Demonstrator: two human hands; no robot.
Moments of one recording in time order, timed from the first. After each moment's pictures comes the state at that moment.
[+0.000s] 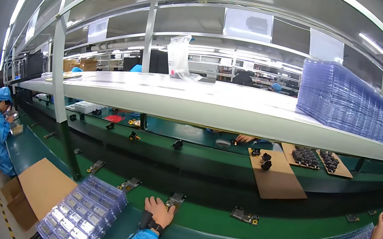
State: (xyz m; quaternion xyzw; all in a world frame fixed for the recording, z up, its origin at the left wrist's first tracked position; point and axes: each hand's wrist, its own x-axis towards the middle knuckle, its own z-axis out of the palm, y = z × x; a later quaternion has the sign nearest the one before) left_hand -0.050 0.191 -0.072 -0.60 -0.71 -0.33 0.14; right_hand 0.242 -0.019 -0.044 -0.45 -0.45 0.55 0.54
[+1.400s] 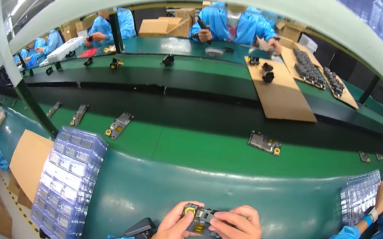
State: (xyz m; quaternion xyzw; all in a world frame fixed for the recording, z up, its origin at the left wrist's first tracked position) left_hand 0.011 -0.024 -0.012 -0.39 -0.31 -0.39 -0.77; right_hand 0.224 -0.050 0.008 -0.42 -0.77 -0.02 0.48
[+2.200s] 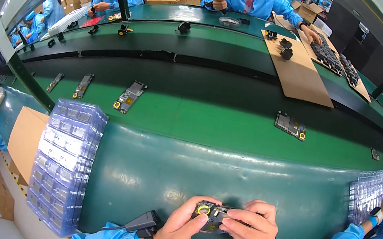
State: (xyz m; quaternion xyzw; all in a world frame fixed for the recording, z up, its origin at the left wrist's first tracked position) left_hand 0.003 -0.035 -0.004 -0.43 -0.24 -0.39 -0.78; right_hand 0.215 -0.058 -0.002 -0.42 -0.78 0.02 0.47
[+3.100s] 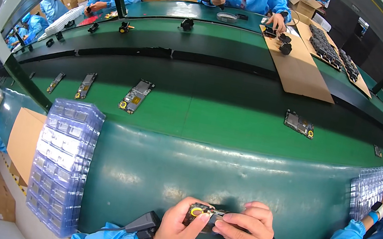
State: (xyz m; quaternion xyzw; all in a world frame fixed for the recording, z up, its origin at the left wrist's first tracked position) left_hand 0.005 -0.042 -0.006 -0.53 -0.37 -0.42 -0.64; right_hand 0.209 -0.062 0.001 -0.40 -0.79 -0.01 0.46
